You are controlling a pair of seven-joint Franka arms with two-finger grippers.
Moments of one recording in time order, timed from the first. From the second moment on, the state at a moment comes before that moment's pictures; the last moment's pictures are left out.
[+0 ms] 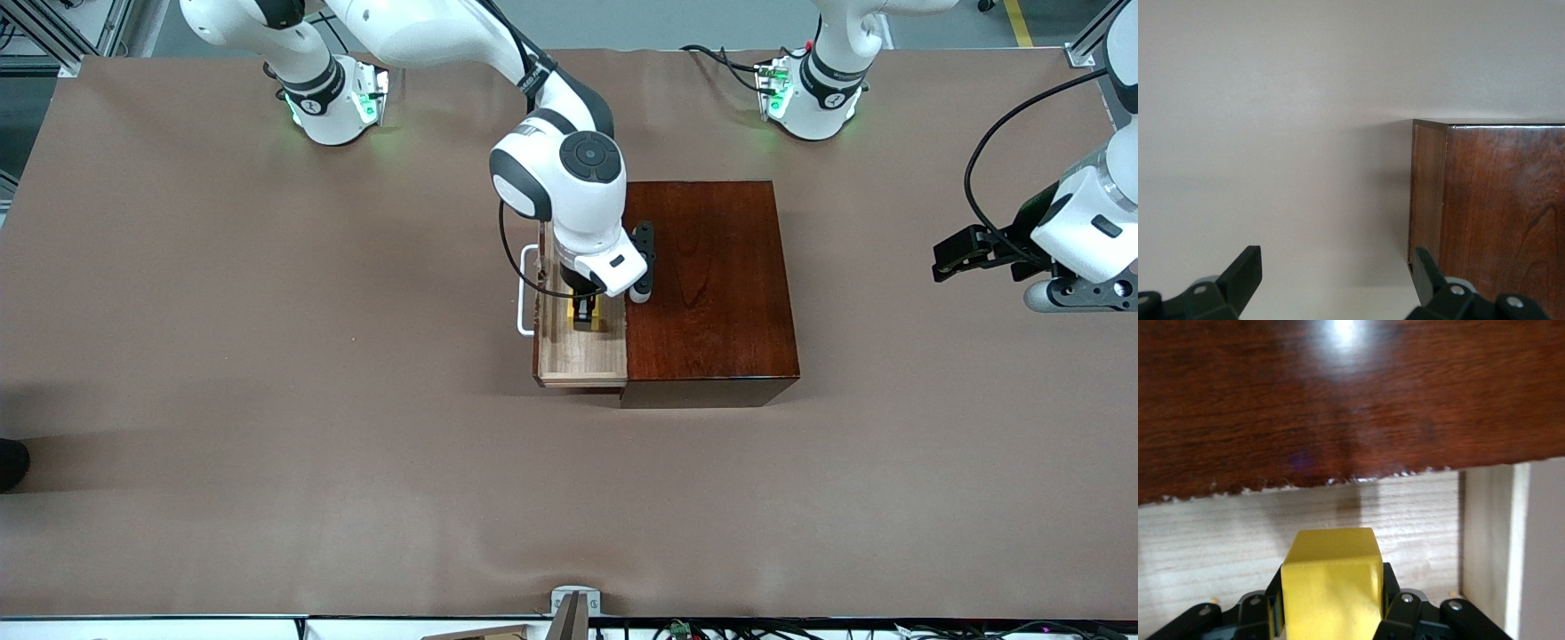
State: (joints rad) left arm -0.14 0.12 0.05 -1.48 -0.02 1.57 -0.08; right arm 0.87 0.70 -0.05 -1.28 -0.10 2.05 -0.60
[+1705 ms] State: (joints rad) left arm -0.19 0.13 -0.04 -1.48 -0.02 1.58 -0.08; right arm 0.36 0.41 -0.07 -1.33 0.29 1.82 -0.60
